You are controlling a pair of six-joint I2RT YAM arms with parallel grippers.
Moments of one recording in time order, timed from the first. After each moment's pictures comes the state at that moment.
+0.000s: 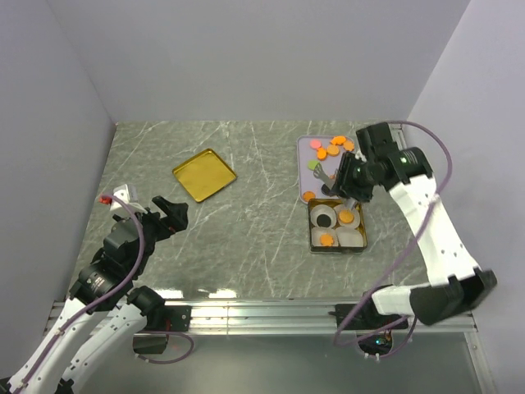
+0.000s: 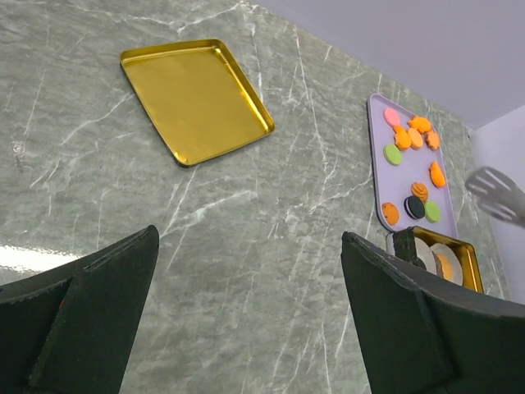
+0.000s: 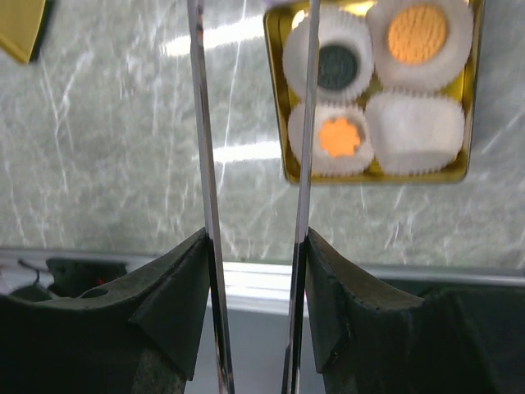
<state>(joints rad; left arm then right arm) -0.57 0.41 0.70 -0.56 -0.47 -0.67 0.28 1.28 1.51 -1.27 -0.06 0.56</state>
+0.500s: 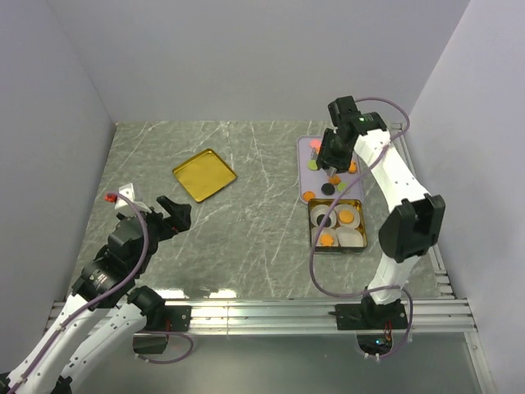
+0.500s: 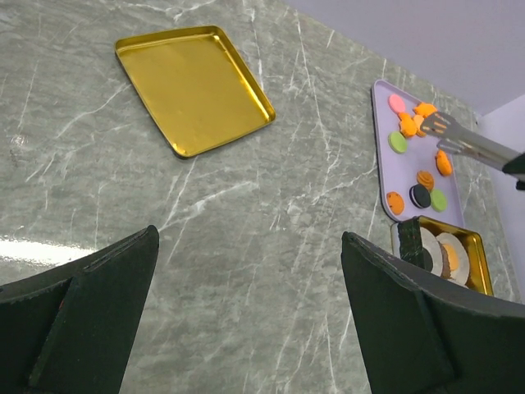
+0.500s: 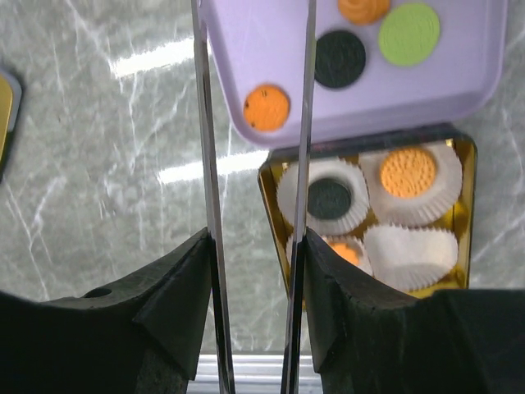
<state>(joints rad) -0.59 0.43 0.70 -0.56 -0.47 -0.67 0.26 1.77 1.78 -1.14 0.06 0.54</state>
